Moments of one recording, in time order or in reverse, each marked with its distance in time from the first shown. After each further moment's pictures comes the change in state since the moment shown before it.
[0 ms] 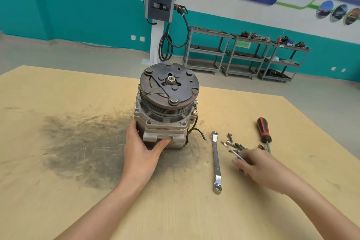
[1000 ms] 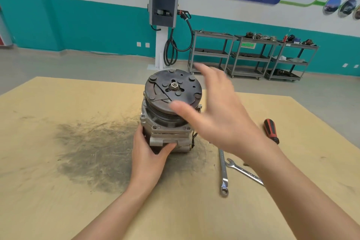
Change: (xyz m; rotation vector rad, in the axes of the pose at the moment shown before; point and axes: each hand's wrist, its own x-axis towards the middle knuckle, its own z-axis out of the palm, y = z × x) left_hand -0.001 0.005 0.000 0.037 0.021 -0.019; right_hand -0.012 -0.170 -0.049 0.155 0.498 -0.494
